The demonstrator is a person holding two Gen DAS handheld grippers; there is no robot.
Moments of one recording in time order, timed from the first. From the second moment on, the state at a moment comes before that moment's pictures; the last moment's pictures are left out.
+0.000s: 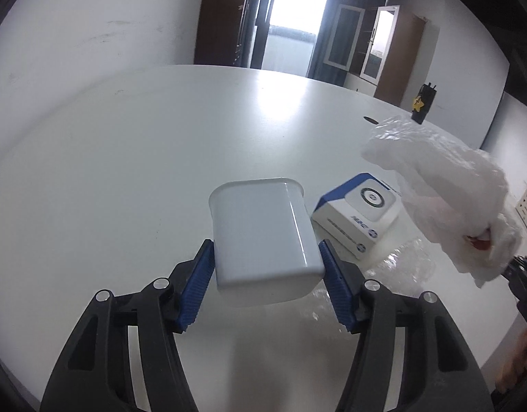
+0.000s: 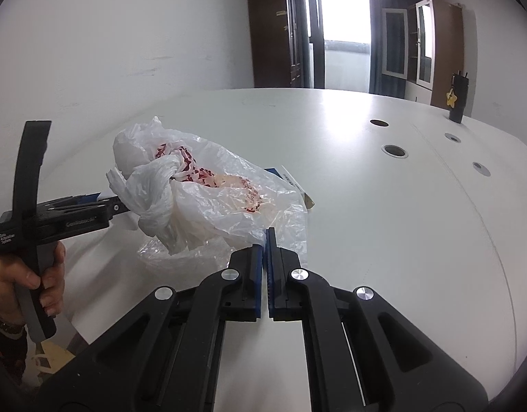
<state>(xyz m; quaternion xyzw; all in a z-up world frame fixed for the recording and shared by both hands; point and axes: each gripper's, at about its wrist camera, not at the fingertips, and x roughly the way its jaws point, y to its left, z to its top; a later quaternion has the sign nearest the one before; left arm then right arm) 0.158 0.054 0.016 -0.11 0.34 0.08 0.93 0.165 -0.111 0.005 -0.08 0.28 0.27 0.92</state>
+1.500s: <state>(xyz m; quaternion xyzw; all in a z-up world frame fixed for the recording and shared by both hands) -0.070 -0.004 -0.046 -0.08 0.35 0.02 0.93 -0.056 -0.181 -0.079 -0.08 0.33 0.31 0.89</state>
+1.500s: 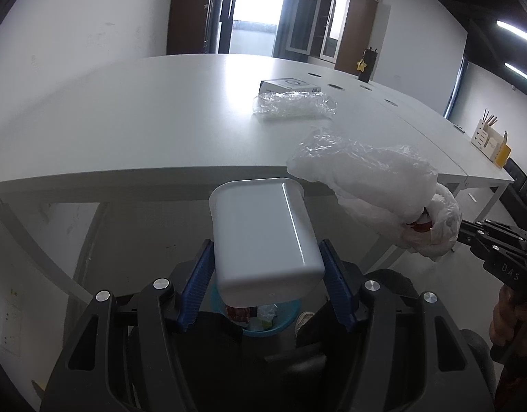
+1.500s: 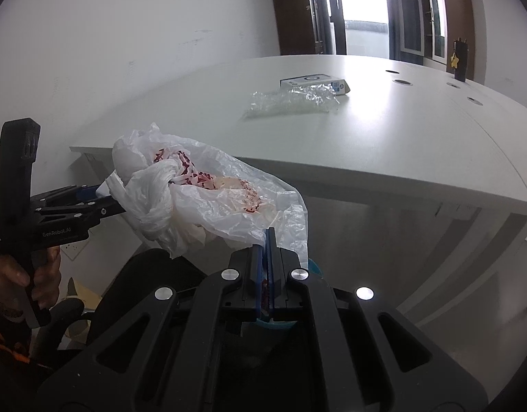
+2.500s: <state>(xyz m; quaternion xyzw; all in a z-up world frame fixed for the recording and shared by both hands) -0.026 0.009 -0.144 -0.11 0.43 0.03 0.89 0.029 -0.151 -0.245 -0.05 0.48 0.23 0.84</state>
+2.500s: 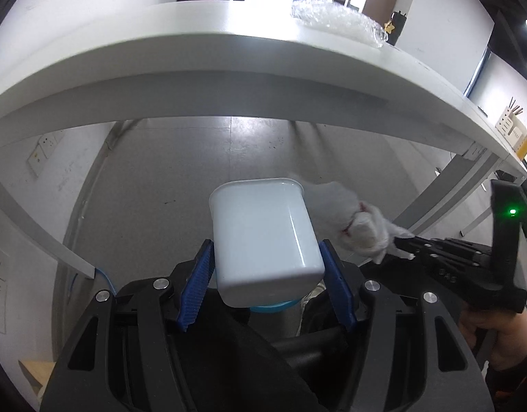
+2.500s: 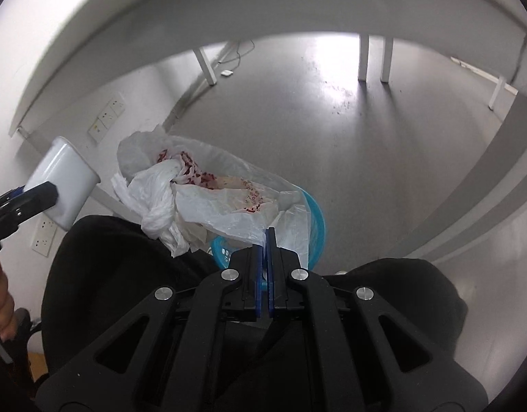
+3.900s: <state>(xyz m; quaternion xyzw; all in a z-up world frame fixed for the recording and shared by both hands) 0.110 0.026 -0.284 -0.16 0.49 0.06 0.85 0.141 -0.087 -0.428 0.02 0.66 0.17 0.73</state>
